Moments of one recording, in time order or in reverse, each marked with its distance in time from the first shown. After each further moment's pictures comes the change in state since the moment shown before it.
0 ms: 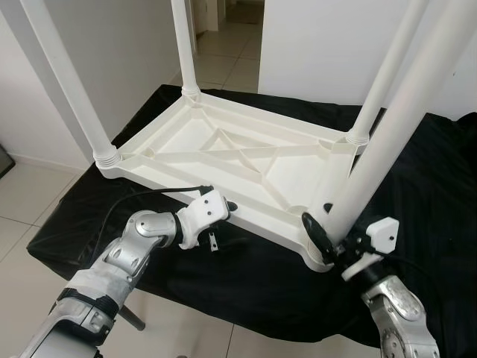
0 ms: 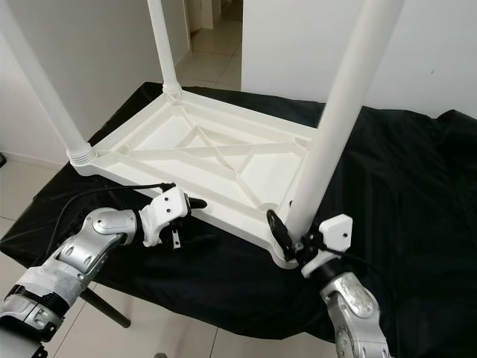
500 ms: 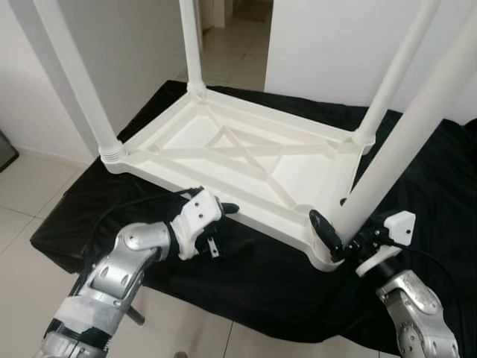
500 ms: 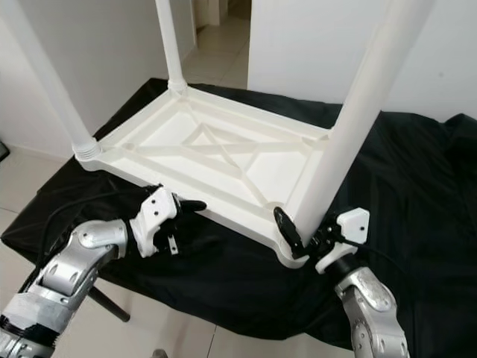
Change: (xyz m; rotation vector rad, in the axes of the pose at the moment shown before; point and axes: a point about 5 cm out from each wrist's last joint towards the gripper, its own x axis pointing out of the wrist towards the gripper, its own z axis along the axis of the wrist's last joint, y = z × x) left arm -0.017 -0.019 0.022 -0.108 -0.131 0.056; right arm -0.002 -0.018 0.009 -0.027 0.041 0.041
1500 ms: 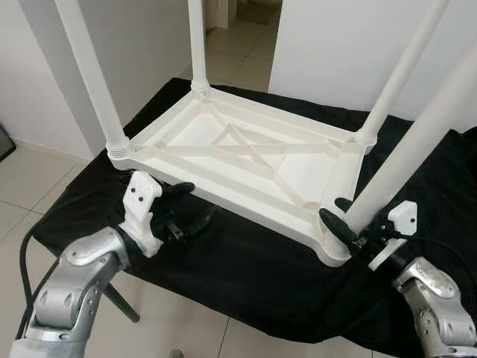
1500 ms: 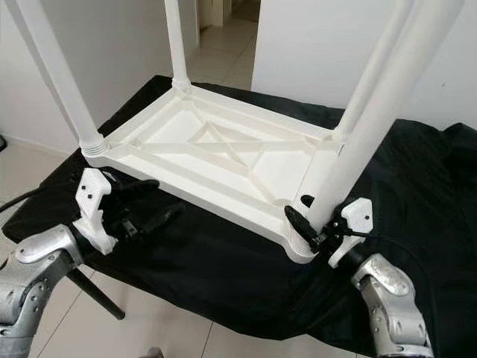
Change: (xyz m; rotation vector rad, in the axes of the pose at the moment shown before) left arm -0.059 -0.003 0.019 -0.210 -0.140 0.316; right arm 0.002 -0.011 0.001 -0.048 0.045 0.050
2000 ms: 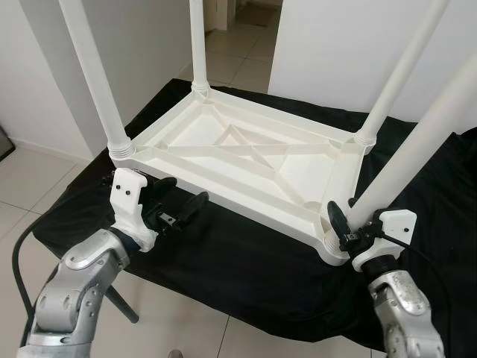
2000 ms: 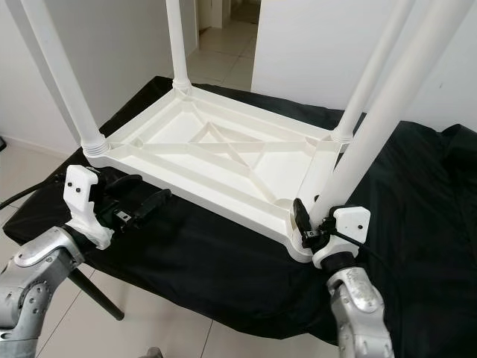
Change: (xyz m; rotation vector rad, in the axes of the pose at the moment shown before) left arm -0.001 0.009 -0.004 -0.102 -0.063 0.220; right arm 0.001 0.022 -0.001 0.014 -0.043 -0.468
